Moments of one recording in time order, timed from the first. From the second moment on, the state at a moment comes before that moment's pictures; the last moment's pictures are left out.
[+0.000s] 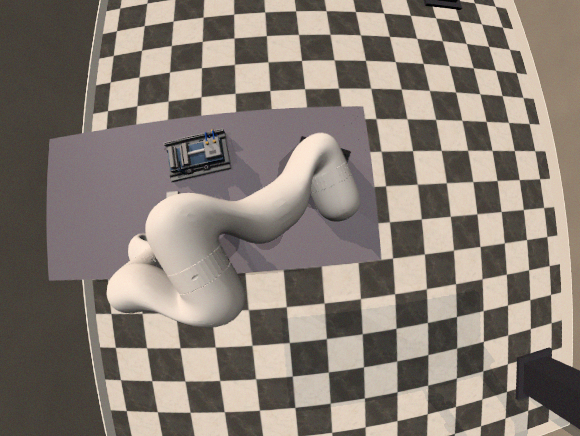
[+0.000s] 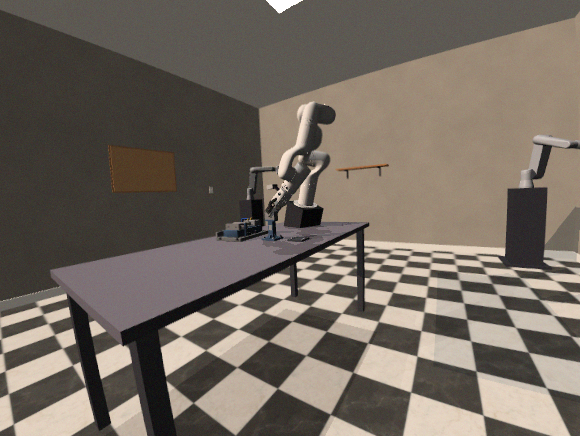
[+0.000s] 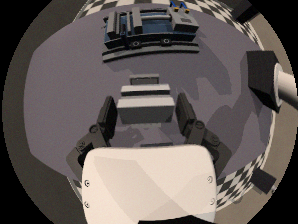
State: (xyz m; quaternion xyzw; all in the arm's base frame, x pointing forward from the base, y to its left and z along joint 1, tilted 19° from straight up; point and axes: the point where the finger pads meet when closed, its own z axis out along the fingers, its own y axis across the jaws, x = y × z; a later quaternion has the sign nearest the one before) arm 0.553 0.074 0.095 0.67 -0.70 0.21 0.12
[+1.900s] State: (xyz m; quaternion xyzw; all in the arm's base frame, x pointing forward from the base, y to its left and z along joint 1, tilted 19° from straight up) arm 0.552 0.074 0.091 0.68 -0.71 0.17 0.08
